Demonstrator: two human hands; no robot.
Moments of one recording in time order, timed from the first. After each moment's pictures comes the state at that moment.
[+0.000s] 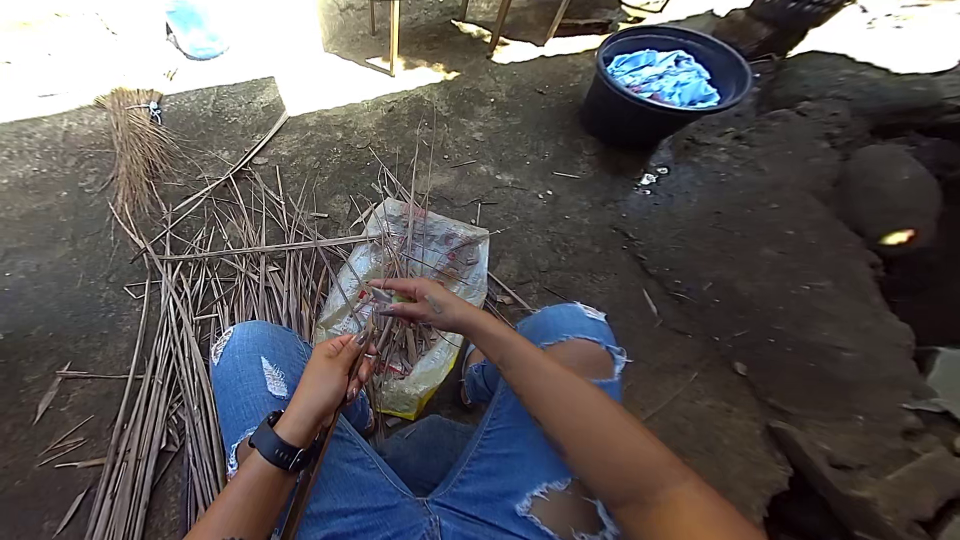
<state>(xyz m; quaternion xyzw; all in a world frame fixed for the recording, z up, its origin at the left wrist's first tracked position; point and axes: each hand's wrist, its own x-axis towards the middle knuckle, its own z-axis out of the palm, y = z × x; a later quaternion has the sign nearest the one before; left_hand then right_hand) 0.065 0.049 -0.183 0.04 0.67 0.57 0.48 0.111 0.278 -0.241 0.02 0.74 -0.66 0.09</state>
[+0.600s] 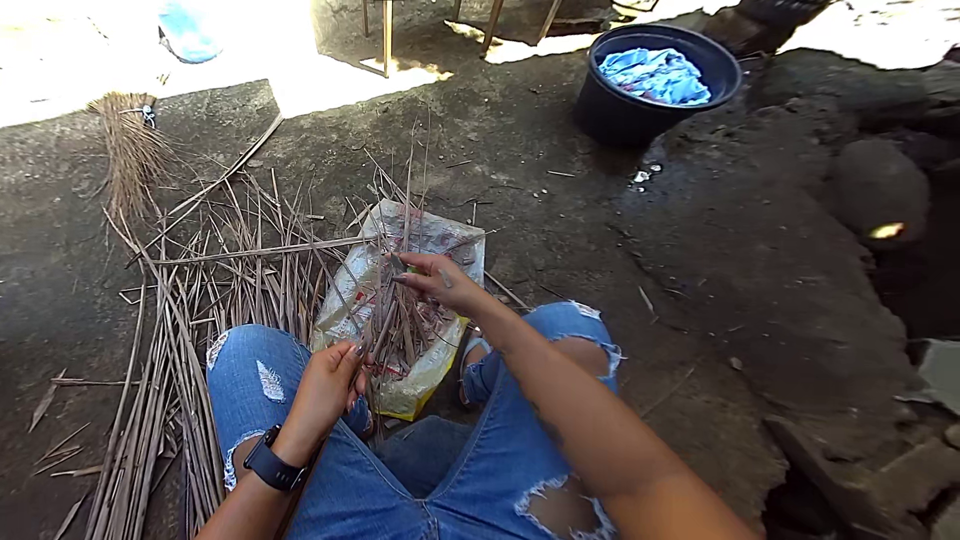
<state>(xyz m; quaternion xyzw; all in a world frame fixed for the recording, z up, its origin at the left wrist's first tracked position) 0.073 0.043 -0.184 0.12 0.75 0.50 0.42 0.109 0.302 -0.232 0.11 0.72 -0.69 0.01</state>
